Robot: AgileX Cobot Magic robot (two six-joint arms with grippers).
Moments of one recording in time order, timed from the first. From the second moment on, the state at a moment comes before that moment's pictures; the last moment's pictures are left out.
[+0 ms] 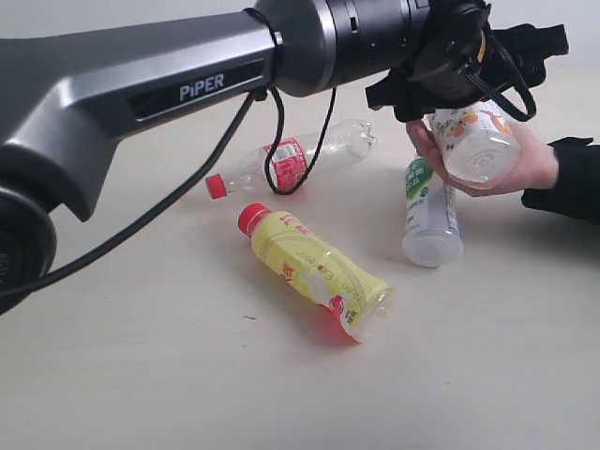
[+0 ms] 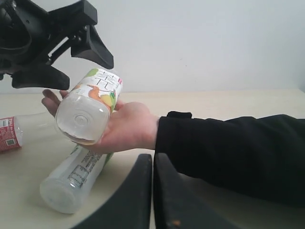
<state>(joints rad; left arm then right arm) -0.84 2.33 -2.16 0.33 0.65 -1.10 0.05 0.01 0.00 0.00 0.24 0.03</state>
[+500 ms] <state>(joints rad) -0.84 2.18 -2.16 0.33 0.71 -0.96 0.05 0.01 0.00 0.00 0.24 0.03</state>
